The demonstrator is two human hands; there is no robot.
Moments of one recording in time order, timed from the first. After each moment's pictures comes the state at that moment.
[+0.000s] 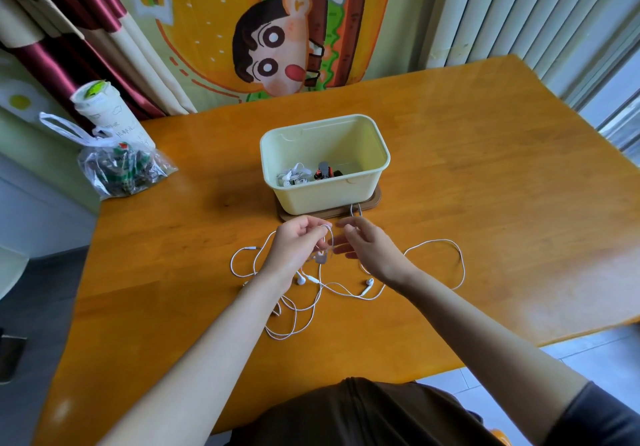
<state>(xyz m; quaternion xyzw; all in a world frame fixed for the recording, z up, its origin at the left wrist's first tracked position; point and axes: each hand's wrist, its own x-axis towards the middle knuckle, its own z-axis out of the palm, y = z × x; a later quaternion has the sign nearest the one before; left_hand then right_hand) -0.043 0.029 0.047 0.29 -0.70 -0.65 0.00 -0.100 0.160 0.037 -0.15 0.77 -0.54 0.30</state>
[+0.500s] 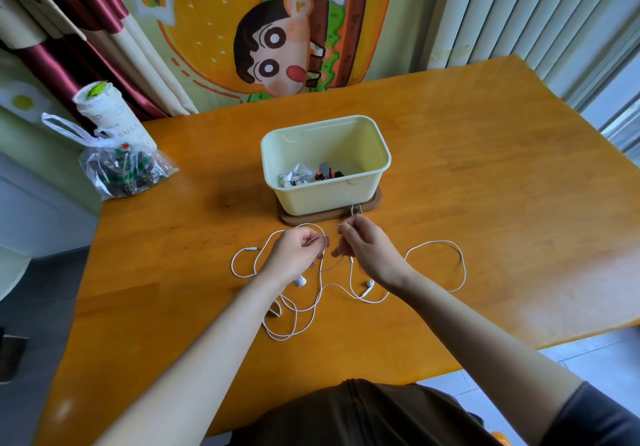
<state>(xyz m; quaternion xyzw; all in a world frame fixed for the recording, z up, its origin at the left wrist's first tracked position) -0.040 0.021 0.038 0.26 -0.79 -0.54 -0.07 -0.098 0.156 0.034 -0.16 0.75 -0.58 0.26</state>
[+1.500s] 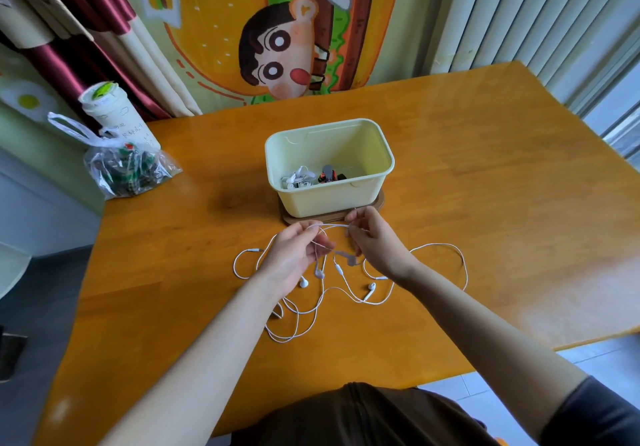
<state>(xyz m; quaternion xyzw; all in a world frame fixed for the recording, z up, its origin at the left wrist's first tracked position) -0.042 0.023 0.041 0.31 -0.51 -0.80 0.01 -0.114 0.155 0.030 -0.17 0.77 -0.56 0.23</state>
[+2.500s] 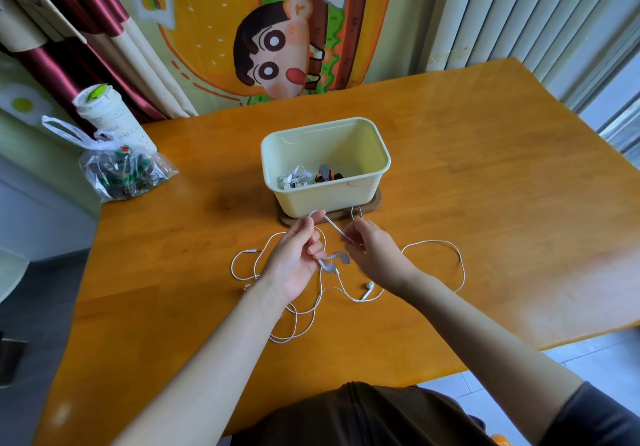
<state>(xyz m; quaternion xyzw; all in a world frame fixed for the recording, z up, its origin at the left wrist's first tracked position) -0.042 0.028 0.037 0.28 -0.39 -0.88 0.01 -0.108 0.164 0.025 -0.29 0.86 -0.39 0.16</state>
